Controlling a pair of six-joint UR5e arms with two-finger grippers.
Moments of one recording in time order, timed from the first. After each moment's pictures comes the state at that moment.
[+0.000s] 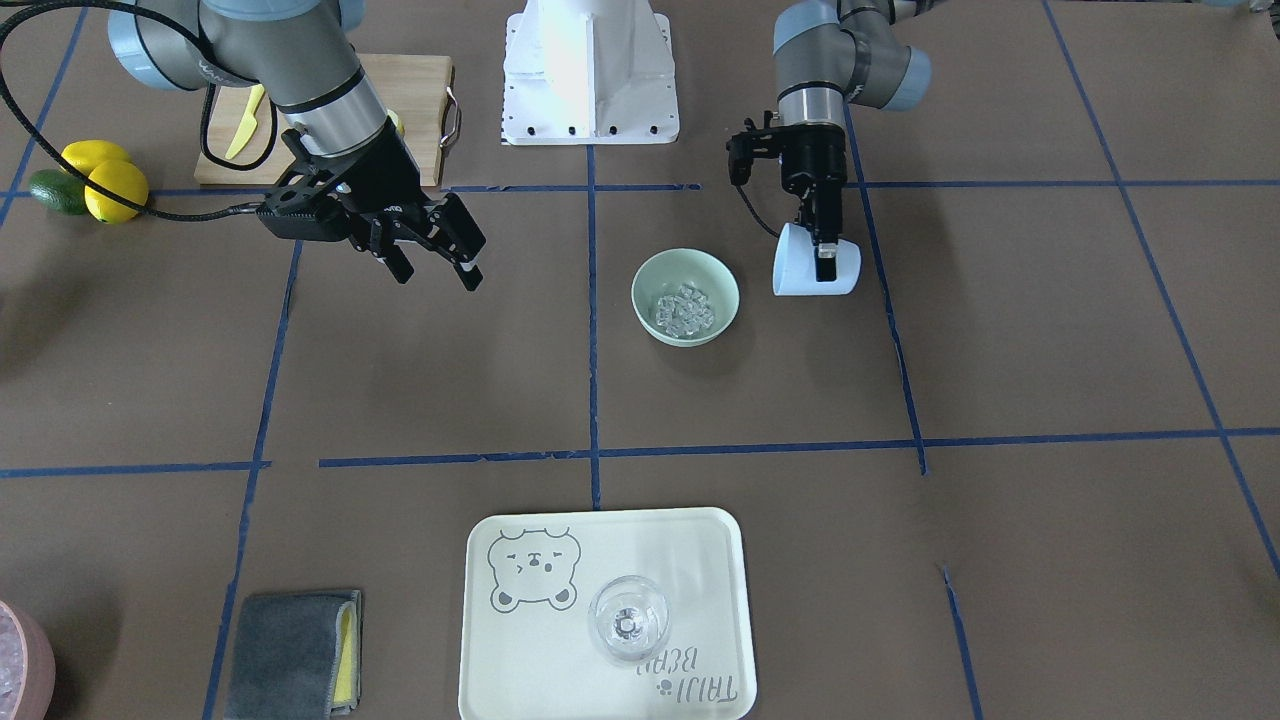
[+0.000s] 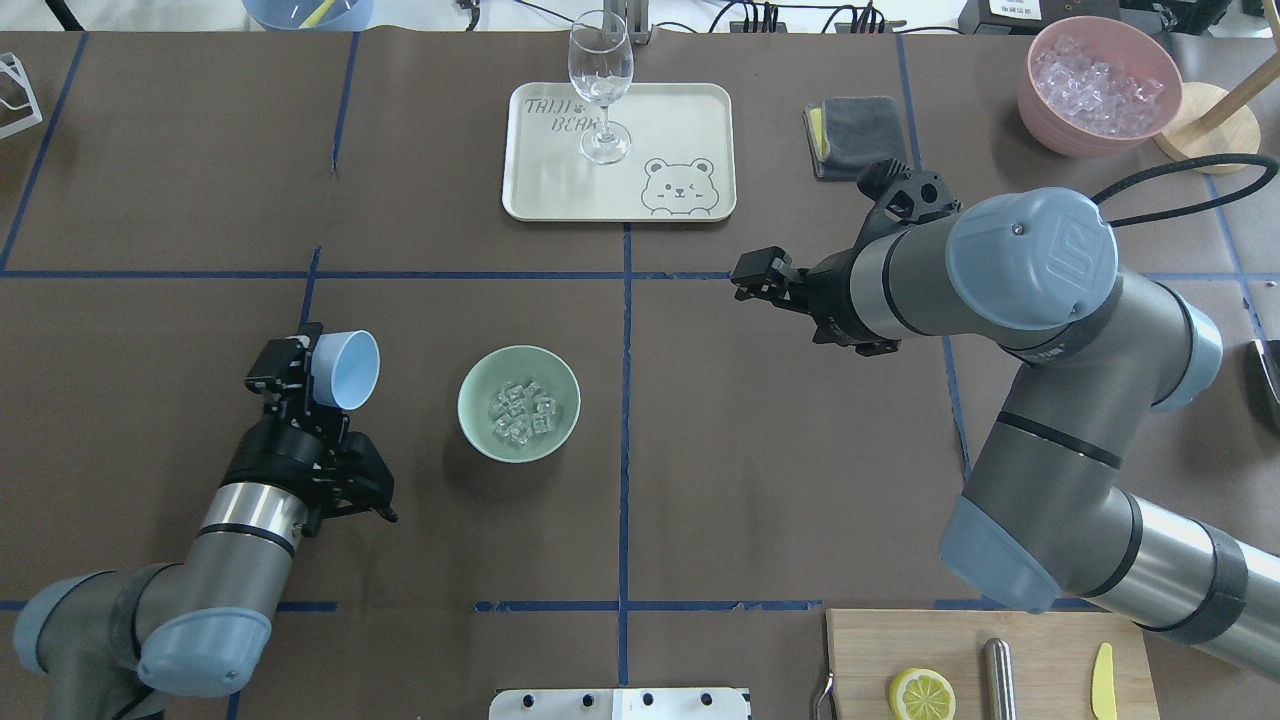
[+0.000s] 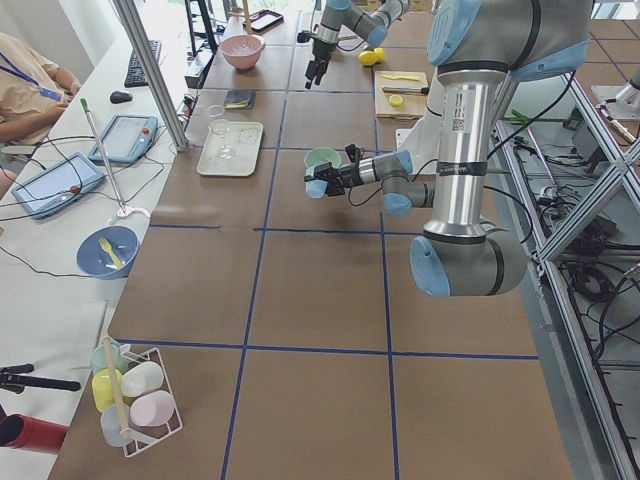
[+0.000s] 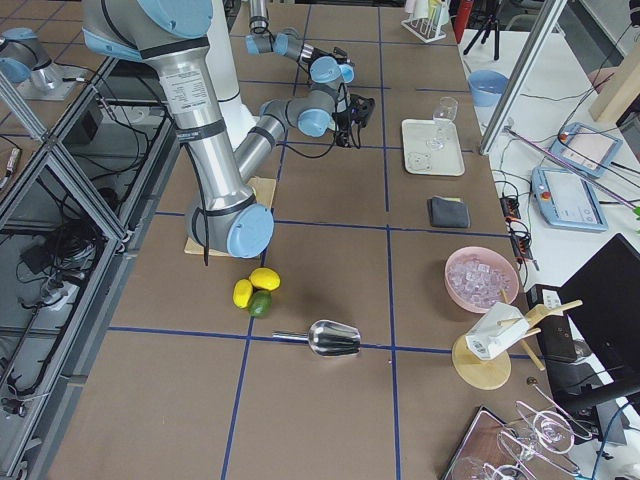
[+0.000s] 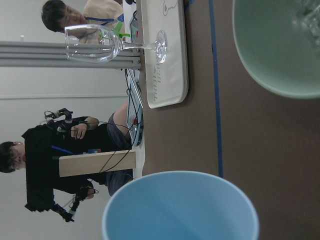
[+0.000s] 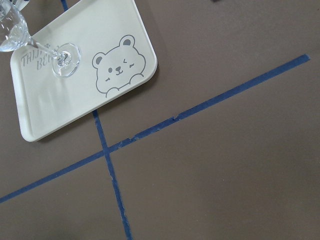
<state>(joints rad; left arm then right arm) -0.18 -1.58 -1.85 -2.26 -0.51 -0.01 0.61 -1.18 1.97 -1.28 1.78 1.64</state>
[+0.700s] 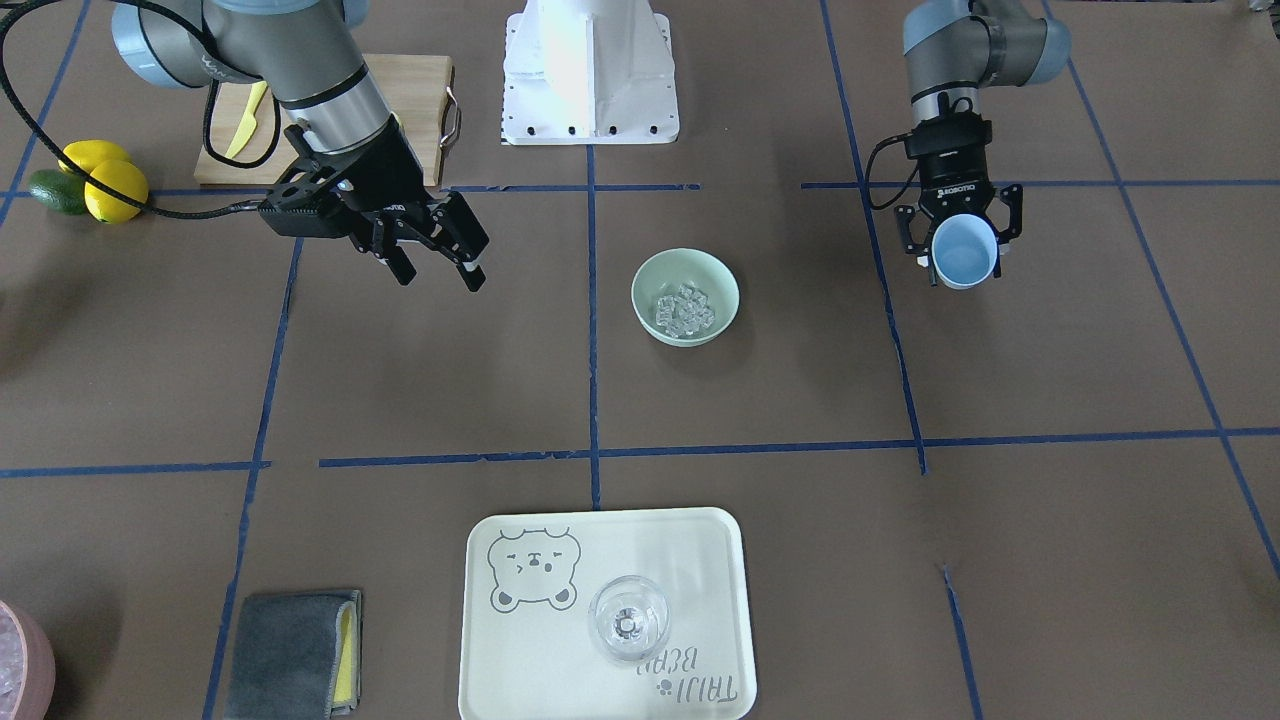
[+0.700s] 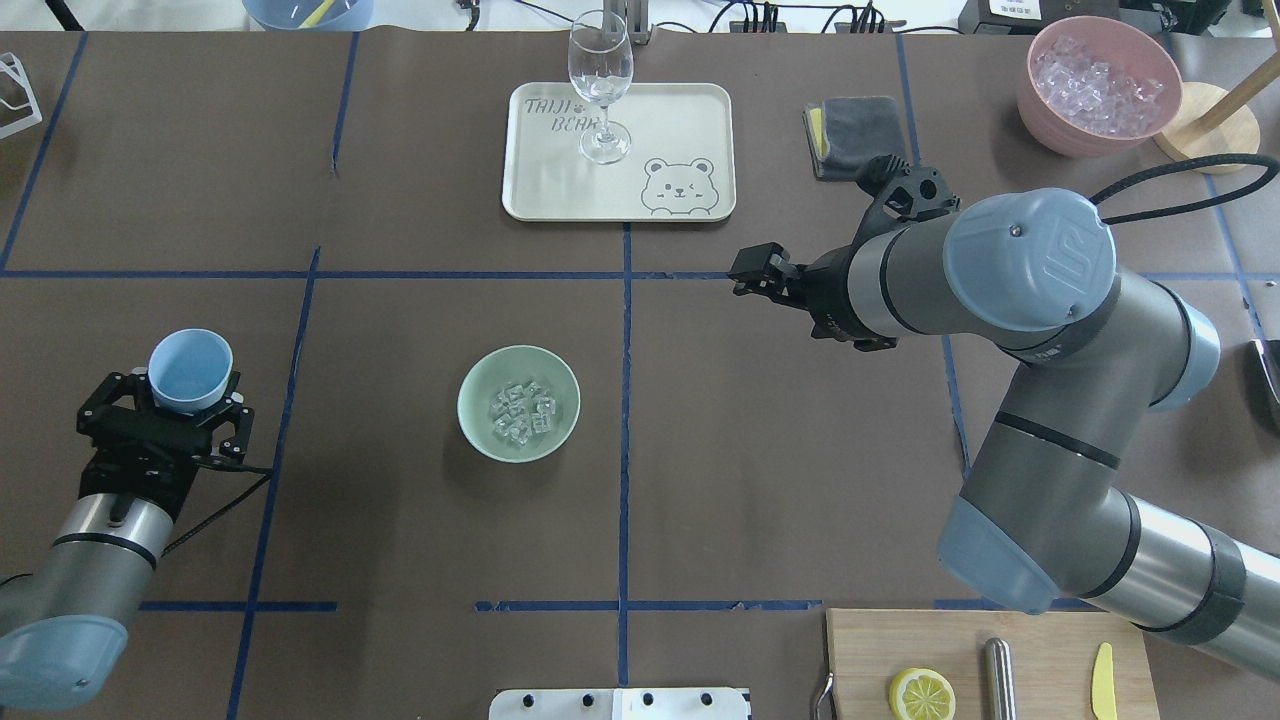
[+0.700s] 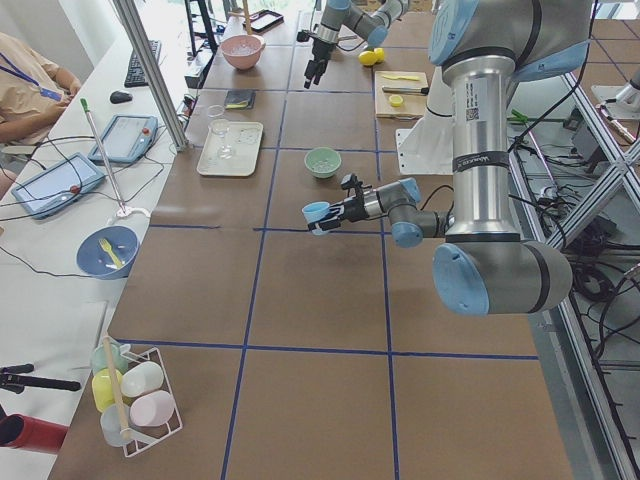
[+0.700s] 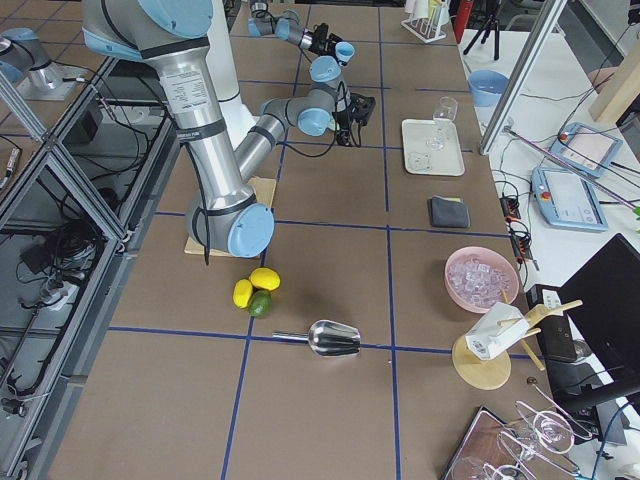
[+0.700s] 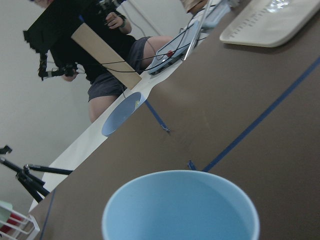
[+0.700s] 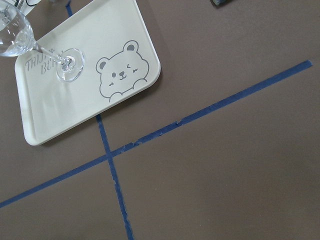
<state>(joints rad) -0.18 -1.34 -1.87 -2.39 -0.54 -1.04 0.61 -1.18 1.97 -1.28 1.77 1.64</state>
